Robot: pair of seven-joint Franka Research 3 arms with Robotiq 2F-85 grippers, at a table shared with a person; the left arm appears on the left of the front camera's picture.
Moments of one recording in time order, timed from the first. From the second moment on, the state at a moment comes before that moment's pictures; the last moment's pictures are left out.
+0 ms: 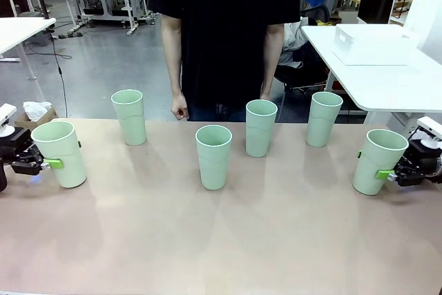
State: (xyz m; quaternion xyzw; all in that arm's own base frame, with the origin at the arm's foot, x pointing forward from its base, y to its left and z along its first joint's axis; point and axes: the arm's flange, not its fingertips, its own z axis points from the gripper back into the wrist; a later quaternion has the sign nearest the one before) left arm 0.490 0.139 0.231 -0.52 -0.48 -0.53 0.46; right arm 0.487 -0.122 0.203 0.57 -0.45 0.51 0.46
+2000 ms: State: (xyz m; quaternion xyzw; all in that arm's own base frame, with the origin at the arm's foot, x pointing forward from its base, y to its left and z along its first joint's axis) left arm 0.407 -0.035 0.368 -0.51 -0.52 -0.53 0.43; right arm 0.450 0.038 0.346 0.53 -0.50 0.50 0.46
